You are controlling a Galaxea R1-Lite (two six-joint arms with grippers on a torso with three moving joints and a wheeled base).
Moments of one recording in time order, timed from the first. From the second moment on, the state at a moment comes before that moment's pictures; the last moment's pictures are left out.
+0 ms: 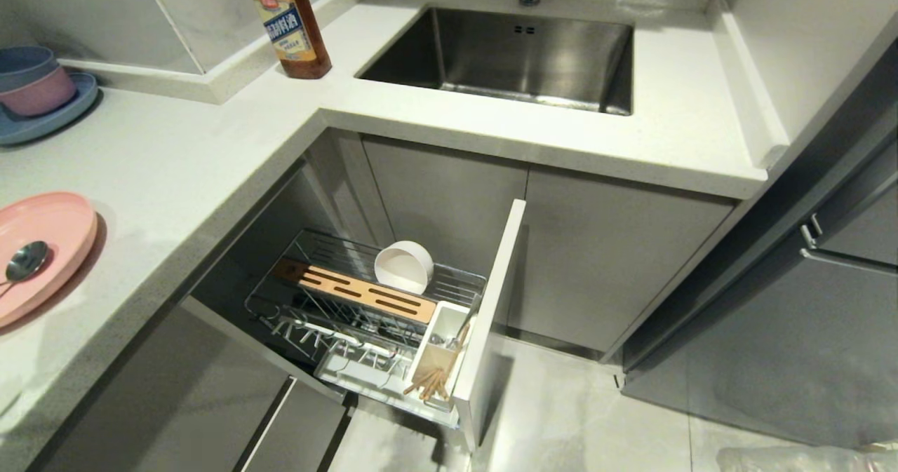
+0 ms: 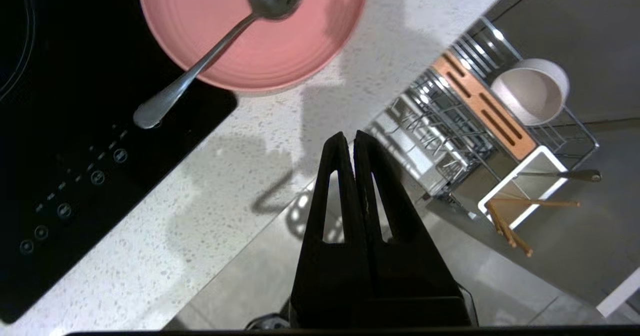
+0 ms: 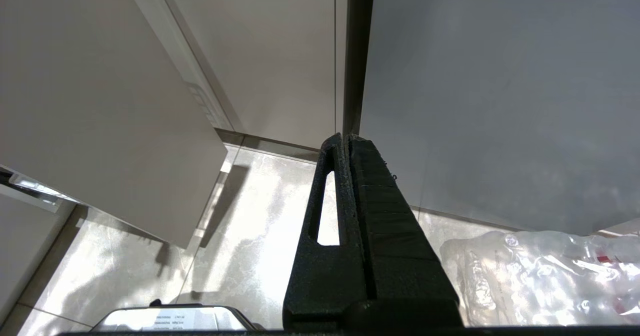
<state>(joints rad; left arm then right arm) 0.65 1.13 -1.71 1.12 -0.20 -0.04 0.00 0.00 0.00 0.00 -0.02 0.04</state>
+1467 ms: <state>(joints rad) 1.13 1.67 -1.92 1.36 -0.57 0.87 0.00 0.00 0.00 0.00 -0.02 0.04</state>
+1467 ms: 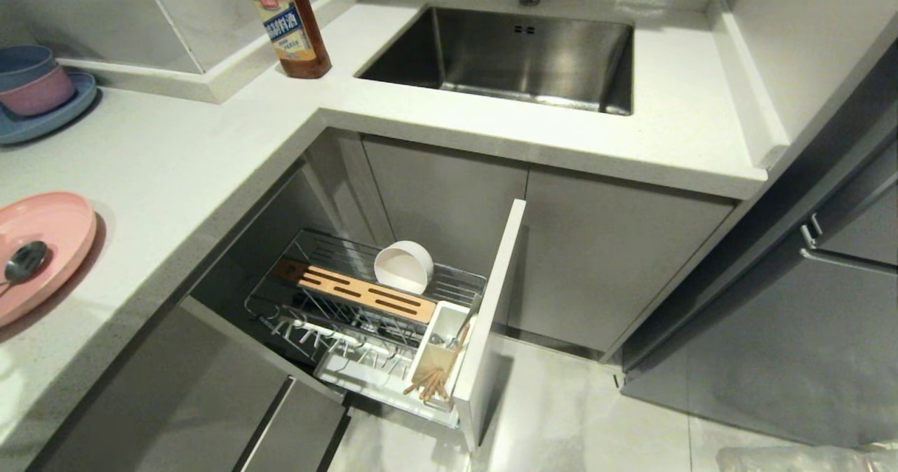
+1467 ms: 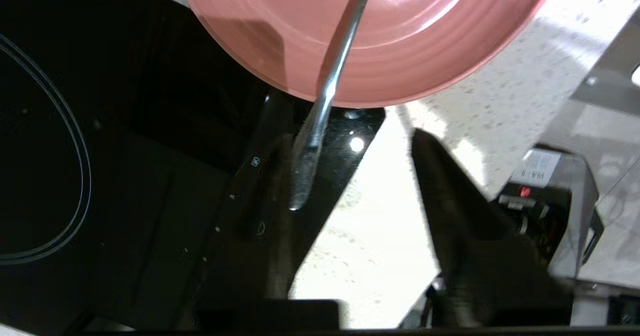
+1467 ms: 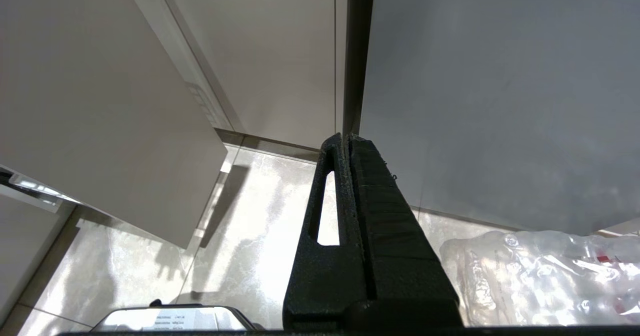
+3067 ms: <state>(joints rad) 0.97 1.68 -1.61 0.96 -0.60 0.86 0.00 0.00 0.00 0.00 -0.02 0.04</state>
